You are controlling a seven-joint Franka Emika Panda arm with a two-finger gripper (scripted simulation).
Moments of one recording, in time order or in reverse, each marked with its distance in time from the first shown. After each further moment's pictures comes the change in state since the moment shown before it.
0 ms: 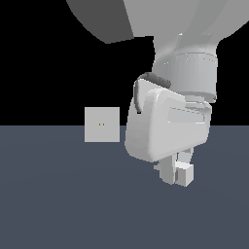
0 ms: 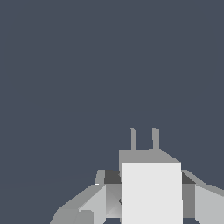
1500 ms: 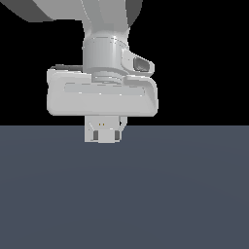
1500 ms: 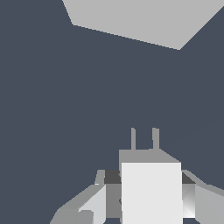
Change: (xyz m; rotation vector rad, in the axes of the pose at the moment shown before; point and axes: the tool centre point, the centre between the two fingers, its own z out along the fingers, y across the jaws) arm 0.120 -0.049 -0.046 -0.028 0.001 0.572
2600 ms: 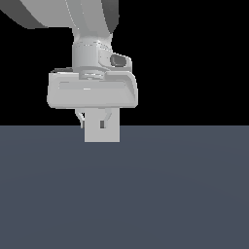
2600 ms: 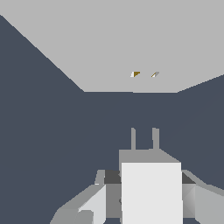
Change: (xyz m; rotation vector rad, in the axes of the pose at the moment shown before) arm 0.049 -0.025 -0.019 -0.013 -0.002 0.242
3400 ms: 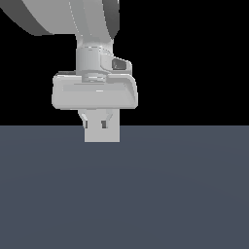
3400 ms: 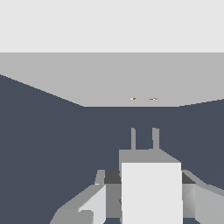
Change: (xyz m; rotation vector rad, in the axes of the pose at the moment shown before) arm 0.016 0.000 0.001 0.000 0.000 0.001
